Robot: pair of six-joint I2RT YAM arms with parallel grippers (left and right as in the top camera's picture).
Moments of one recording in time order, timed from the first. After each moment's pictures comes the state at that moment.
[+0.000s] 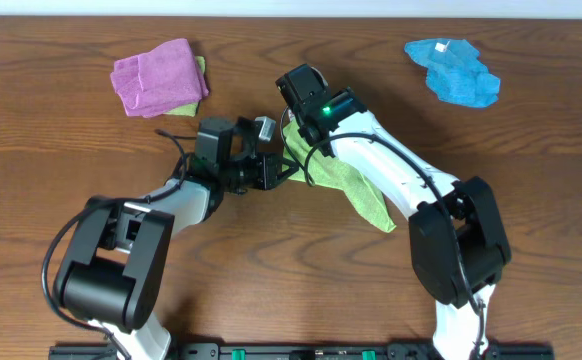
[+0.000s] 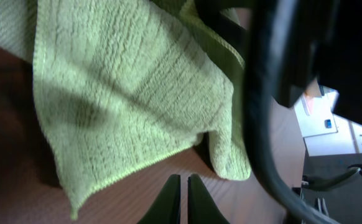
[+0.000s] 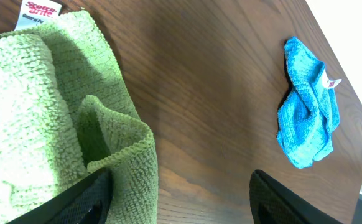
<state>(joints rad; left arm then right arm) -0.30 1.83 0.80 0.33 0.85 -0.48 0.58 2.05 1.62 -0.74 0.58 -0.12</state>
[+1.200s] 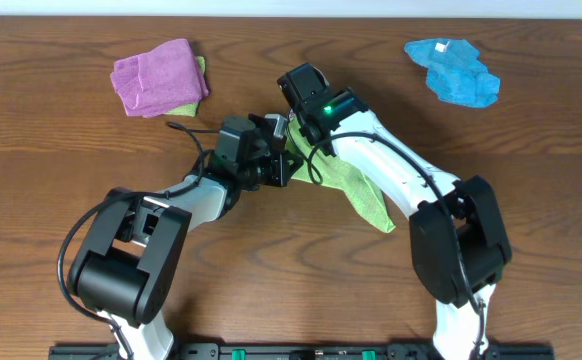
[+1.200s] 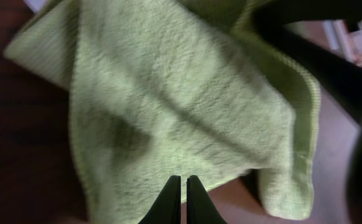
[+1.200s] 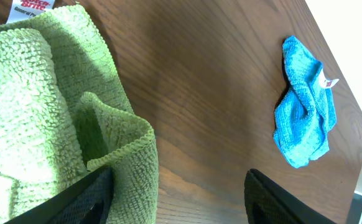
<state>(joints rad) -0.38 1.88 0.85 0.29 0.58 -0.43 0.57 2.06 1.62 -0.74 0.58 -0.13</state>
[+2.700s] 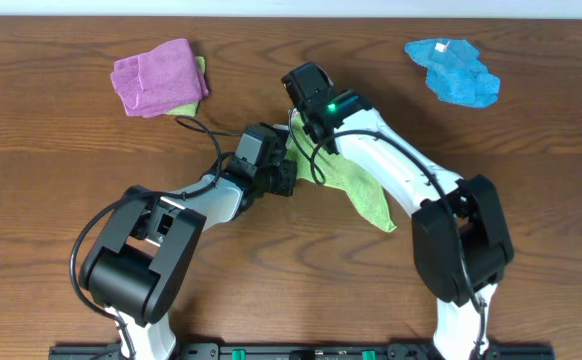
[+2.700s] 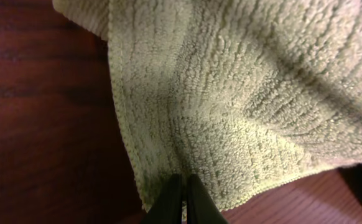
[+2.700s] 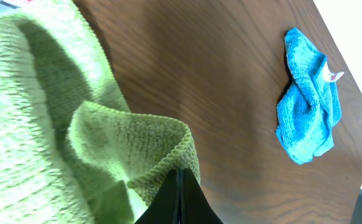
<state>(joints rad) -0.47 1.91 0.90 0.09 0.30 -0.32 0.54 2.06 1.62 -0.75 0.57 -0.12</state>
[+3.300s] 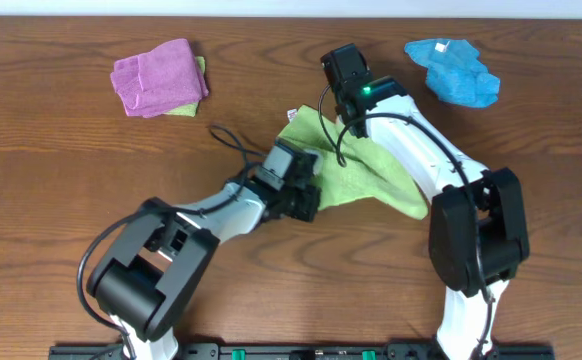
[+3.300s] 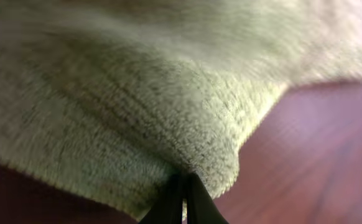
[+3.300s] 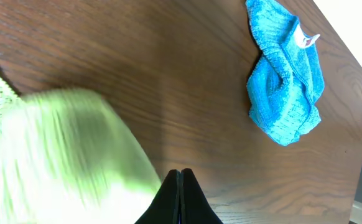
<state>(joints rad) -0.63 1.88 0.92 -0.09 0.39 -0.36 0.41 2.06 1.62 -0.73 0.56 -0.12</state>
